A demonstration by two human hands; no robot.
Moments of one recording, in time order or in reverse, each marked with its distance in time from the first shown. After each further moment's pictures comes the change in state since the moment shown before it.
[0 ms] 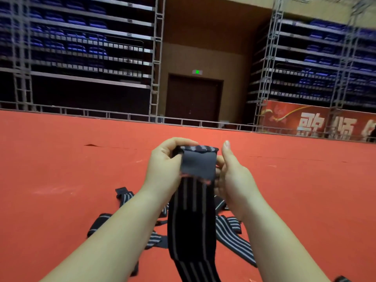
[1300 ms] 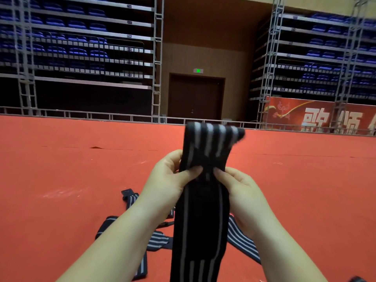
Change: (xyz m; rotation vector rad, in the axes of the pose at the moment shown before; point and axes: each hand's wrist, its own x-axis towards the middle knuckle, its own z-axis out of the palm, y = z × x) left_hand -0.019 0.005 -0.016 -0.052 -0.166 -0.238; right_hand -0.019 0.017 -0.002 0.005 -0.012 -0.113
